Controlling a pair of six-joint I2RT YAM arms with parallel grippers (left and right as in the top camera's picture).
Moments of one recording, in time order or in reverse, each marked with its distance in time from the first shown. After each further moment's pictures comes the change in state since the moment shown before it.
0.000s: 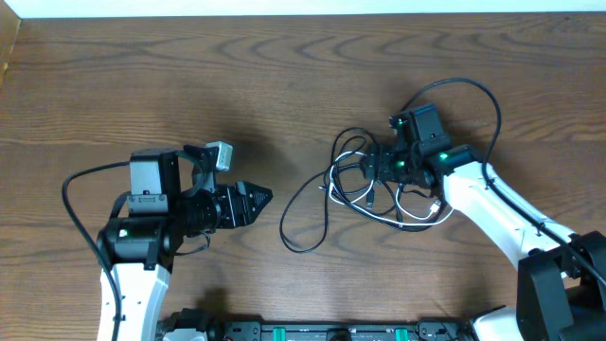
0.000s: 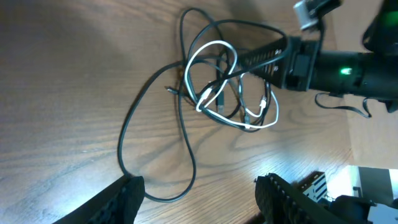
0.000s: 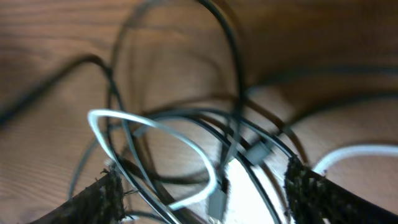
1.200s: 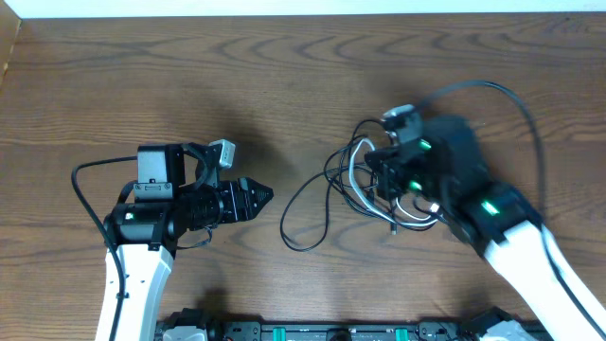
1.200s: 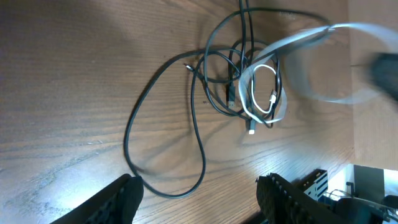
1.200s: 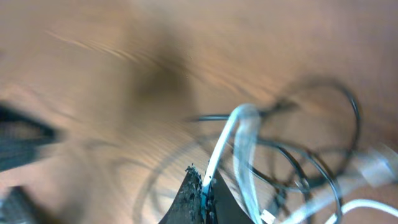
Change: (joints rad) left arm -0.002 0.076 0.000 0.002 -0.007 0.000; right arm 0.089 -0.483 -0.005 -0.073 -0.107 -0.229
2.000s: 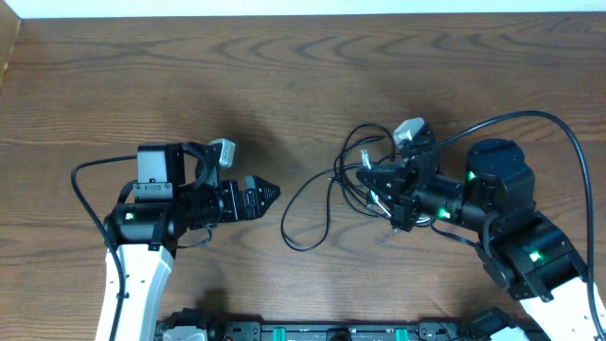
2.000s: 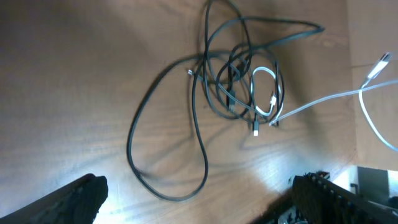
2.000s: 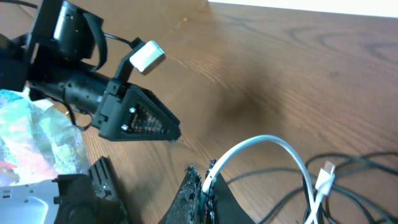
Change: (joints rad) left arm 0.000 0.000 0.000 0.030 -0.004 0.003; right arm 0.000 -0.179 0.000 0.051 -0.288 -0.048
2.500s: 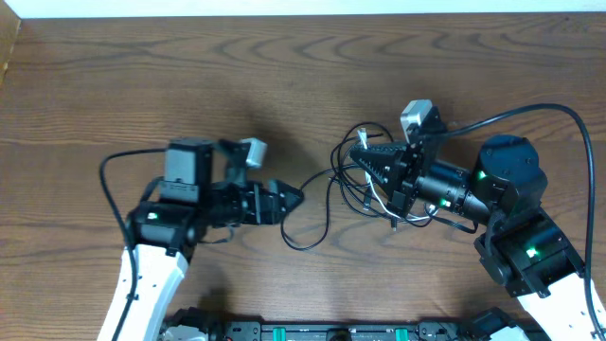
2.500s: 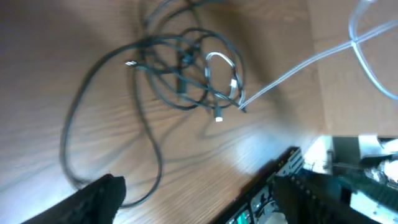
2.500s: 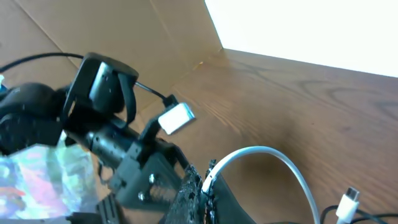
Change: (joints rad) left arm -0.183 0.000 0.000 0.083 0.061 -0.095; right arm 0.000 0.013 0.000 0.228 -0.022 0.096
